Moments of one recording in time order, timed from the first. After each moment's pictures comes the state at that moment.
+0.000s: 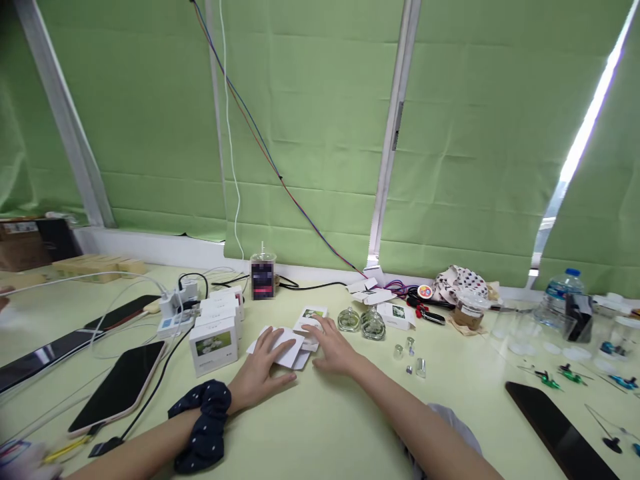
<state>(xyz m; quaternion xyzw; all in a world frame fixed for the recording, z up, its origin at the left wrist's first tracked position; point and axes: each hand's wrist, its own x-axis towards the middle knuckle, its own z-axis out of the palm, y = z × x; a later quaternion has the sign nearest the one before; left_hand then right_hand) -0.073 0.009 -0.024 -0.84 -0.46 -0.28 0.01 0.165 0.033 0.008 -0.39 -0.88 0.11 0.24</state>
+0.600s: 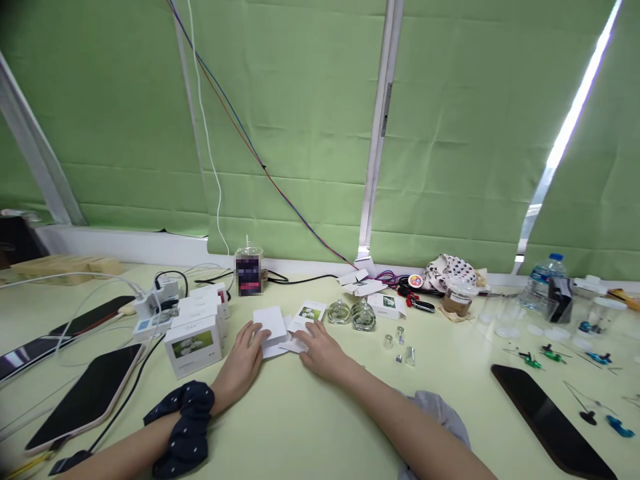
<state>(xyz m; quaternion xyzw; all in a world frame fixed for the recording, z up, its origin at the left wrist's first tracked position) -0.074 0.027 -0.031 -0.81 -0.48 -0.32 0.12 0.161 0.027 -0.015 -0.42 -0.87 0.04 0.24</state>
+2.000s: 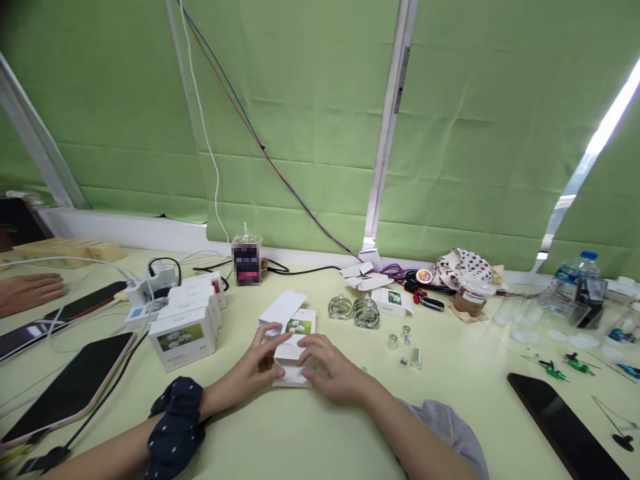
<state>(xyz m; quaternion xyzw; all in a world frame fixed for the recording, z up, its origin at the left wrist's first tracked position) -0.045 0.009 -0.020 -0.81 -0.39 -0.31 -0.30 0.196 -0.013 0.003 -0.29 -0.86 0.29 0.31</state>
